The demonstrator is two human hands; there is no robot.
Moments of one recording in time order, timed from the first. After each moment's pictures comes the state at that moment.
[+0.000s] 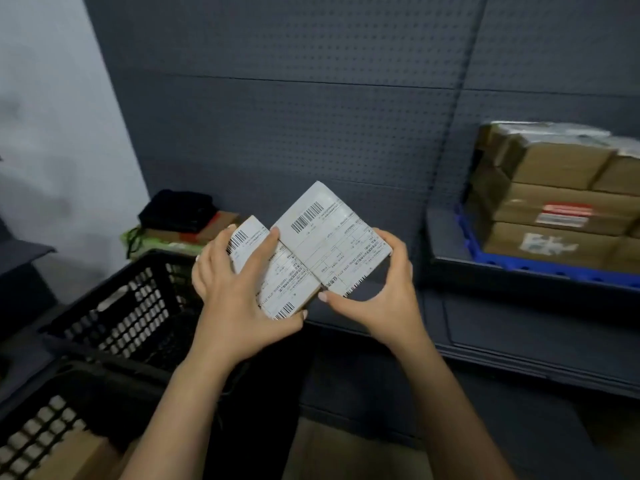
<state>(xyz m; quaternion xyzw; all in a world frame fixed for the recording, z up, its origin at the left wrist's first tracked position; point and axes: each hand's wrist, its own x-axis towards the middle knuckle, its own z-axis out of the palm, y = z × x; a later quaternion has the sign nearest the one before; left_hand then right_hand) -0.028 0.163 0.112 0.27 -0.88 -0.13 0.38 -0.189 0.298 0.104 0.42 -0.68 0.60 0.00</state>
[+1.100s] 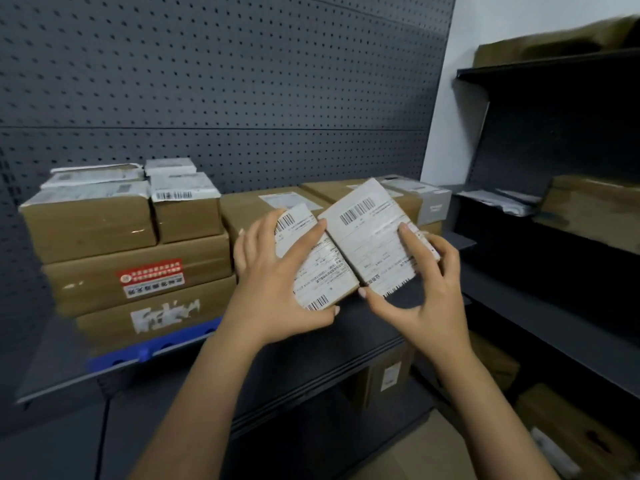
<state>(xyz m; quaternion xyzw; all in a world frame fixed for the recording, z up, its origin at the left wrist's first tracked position) -0.524 0.572 0.166 -0.19 -0.90 -0.19 0.33 -0.517 0.800 0.140 0.19 -0.81 0.38 0.41</state>
